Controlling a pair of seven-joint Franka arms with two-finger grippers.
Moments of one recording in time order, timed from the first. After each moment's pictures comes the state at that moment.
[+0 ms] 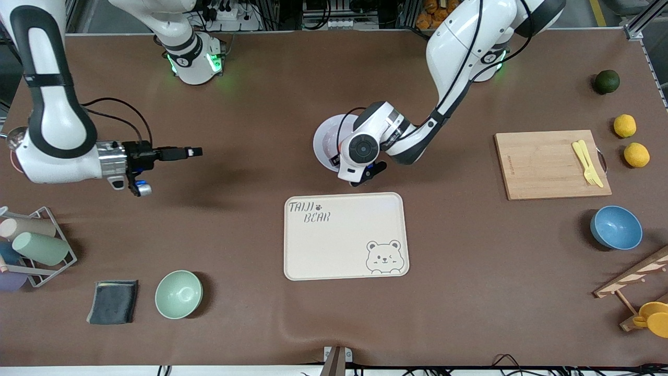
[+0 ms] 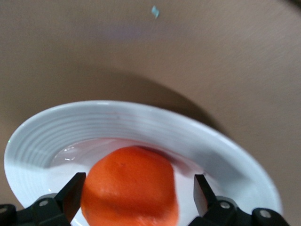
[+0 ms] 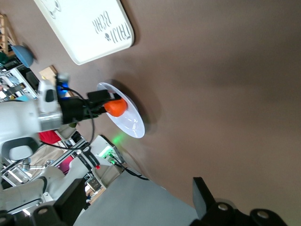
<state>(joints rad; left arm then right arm) -0.44 0.73 -0.41 -1.72 -0.12 2.18 -1.30 -0.06 0.21 -0.02 -2.11 0.82 1.64 -0.22</state>
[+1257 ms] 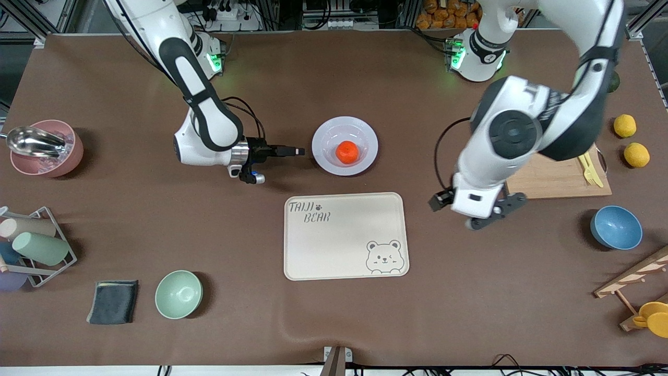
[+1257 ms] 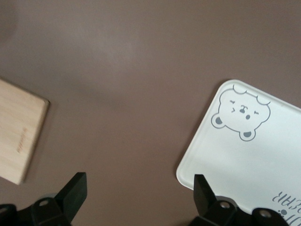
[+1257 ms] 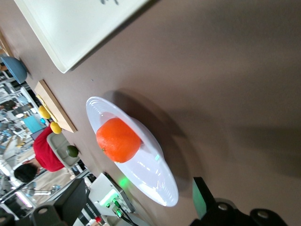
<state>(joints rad) -0.08 0.36 -0.33 -1.52 0.18 1.82 -0.88 0.50 0.40 -0.01 -2.26 1.48 2.17 -0.44</state>
